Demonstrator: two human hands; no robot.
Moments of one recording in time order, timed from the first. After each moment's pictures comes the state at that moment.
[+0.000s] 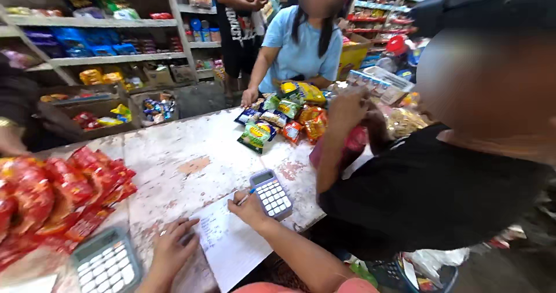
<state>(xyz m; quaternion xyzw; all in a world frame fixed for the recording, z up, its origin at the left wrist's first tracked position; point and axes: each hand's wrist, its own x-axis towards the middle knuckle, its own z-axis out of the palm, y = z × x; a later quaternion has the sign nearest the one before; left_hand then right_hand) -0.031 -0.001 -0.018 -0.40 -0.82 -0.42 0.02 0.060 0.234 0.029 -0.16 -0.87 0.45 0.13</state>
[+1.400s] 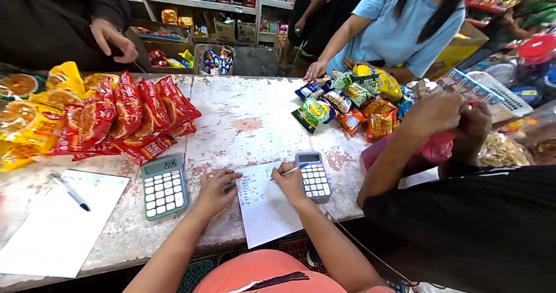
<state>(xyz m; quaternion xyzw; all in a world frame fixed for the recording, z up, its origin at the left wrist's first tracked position) -0.026 0.003 -0.003 -0.37 -0.83 -0.42 -0.01 0.056 0.237 0.023 -0.18 -0.84 0.49 0.16</state>
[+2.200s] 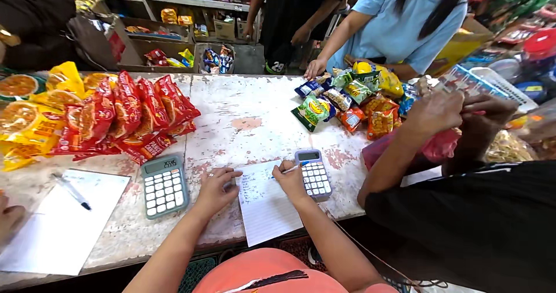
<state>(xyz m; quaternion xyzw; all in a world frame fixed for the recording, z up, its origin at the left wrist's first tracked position) -0.026 0.003 -0.005 -0.37 -0.83 -0.41 -0.01 0.057 0.238 0.023 -0.19 -0.84 0.47 0.18</state>
